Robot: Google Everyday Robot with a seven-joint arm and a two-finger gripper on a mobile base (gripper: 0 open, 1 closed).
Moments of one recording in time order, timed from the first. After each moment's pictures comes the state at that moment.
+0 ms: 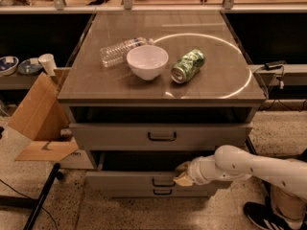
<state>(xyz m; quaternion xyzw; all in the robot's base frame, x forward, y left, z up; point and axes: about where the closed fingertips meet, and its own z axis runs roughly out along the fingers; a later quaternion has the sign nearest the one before) 0.512 -0.113 0.431 -0.52 0.79 0.20 0.28</state>
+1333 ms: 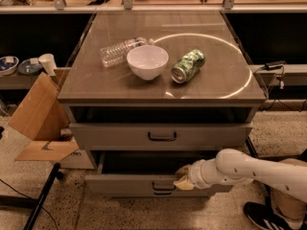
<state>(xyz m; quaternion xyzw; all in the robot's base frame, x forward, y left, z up) 0.498 -0.113 0.430 -0.51 0.79 0.20 0.27</state>
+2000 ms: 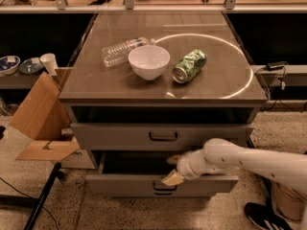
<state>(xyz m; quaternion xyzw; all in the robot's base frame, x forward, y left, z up) 0.515 -0.077 0.450 -0.55 0.76 0.20 0.28</state>
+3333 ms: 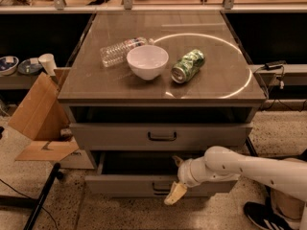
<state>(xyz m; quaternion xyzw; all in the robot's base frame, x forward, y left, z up) 0.502 -0.071 0.423 -0.57 0.74 0.22 0.28</state>
